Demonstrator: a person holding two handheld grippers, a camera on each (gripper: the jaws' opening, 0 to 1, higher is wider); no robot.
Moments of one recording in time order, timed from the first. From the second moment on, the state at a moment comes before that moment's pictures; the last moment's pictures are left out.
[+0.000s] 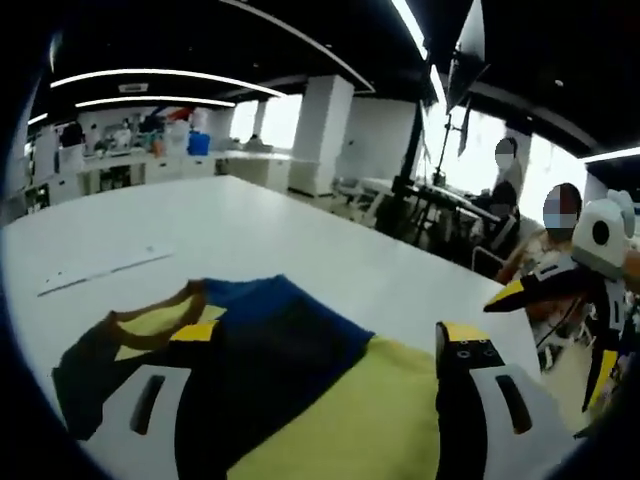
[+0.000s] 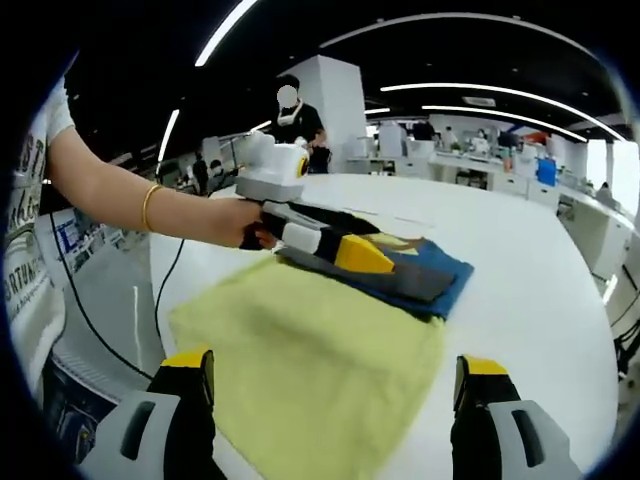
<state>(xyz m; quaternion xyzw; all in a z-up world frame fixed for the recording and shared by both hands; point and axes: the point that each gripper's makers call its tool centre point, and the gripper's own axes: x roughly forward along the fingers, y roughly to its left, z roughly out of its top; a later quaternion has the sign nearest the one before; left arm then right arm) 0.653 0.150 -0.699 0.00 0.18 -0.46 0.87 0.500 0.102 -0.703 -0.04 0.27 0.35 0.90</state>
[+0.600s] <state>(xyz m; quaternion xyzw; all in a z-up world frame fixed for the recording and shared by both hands) 0.605 0.216 -0.679 0.01 0.18 -0.46 0.87 0.486 0.101 -0.699 -0.06 0.28 0.39 0.87</state>
